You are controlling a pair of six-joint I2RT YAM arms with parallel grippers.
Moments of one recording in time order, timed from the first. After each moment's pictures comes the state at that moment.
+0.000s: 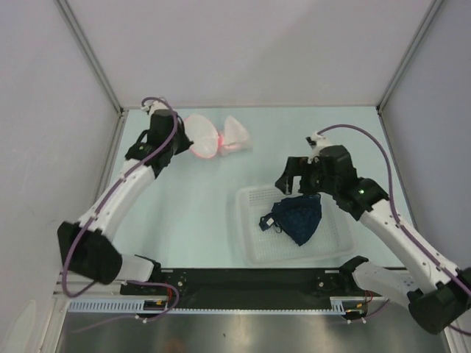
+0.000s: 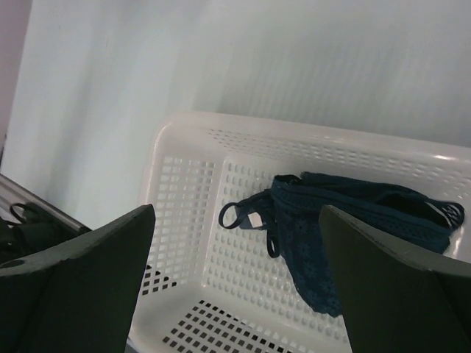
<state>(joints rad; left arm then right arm) -0.33 1.48 1.33 -0.44 -0.22 -0.66 0.46 0.96 0.99 -0.59 -0.16 0.45</state>
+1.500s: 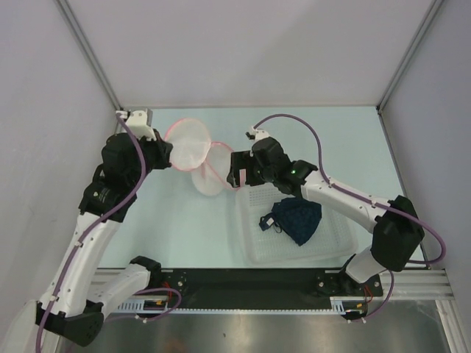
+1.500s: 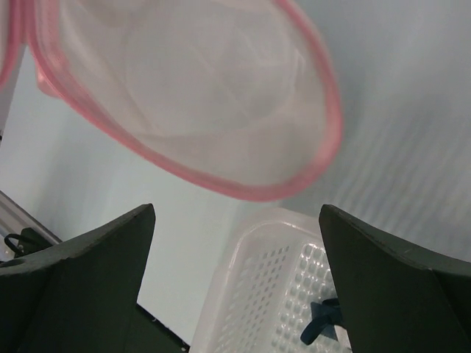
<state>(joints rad) -0.33 0.91 1.19 -0.56 -0.10 -0.23 0.82 1.53 1.24 -0.32 0.04 0.54</state>
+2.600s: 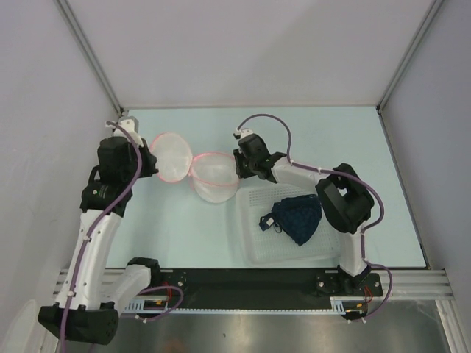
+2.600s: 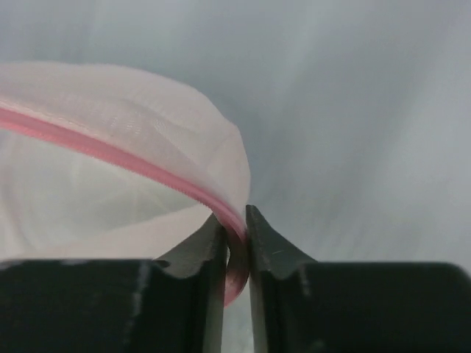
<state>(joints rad) -0.12 0.91 1.09 -0.63 -0.01 -0.22 0.72 1.97 1.38 -0.14 0.06 0.32</state>
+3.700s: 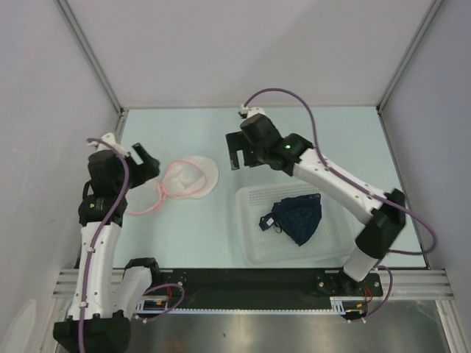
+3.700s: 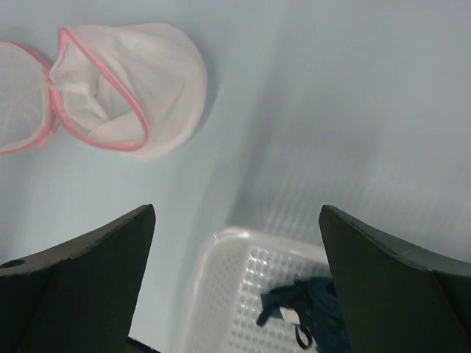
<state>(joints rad) 0.16 0.82 0.94 -0.59 0.05 -0.38 0.82 1.77 1.72 -0.69 0.21 0.41</state>
